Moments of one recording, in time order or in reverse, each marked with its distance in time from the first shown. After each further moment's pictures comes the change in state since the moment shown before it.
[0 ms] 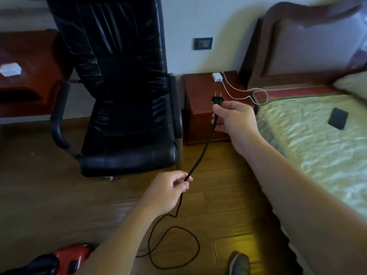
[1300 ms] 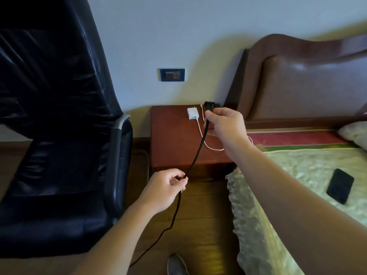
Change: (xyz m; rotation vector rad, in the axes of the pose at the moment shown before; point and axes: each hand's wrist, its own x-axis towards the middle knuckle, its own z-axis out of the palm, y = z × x) left_hand 0.405 0.140 0.033 -0.107 0.106 -0.054; right_hand 0.404 -0.052 -0.121 -0.103 0.006 0.068
